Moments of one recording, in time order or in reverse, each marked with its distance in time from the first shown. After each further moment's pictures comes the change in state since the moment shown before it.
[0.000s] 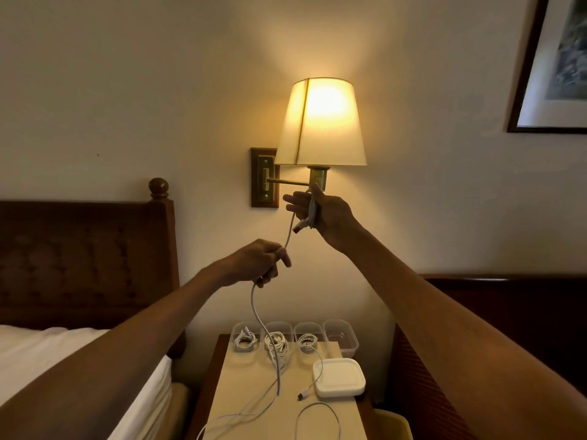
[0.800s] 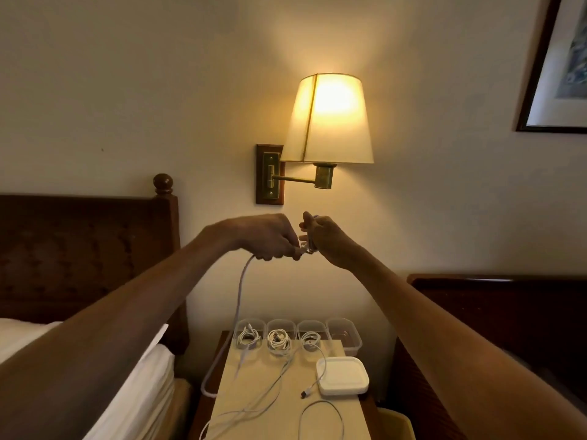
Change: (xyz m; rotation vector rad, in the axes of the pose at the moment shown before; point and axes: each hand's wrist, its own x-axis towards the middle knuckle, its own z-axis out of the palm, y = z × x) left_hand -0.011 0.061 -0.031 0.494 -0.168 0.056; right_hand -0.001 0.037 0.005 -0.479 0.057 0.141
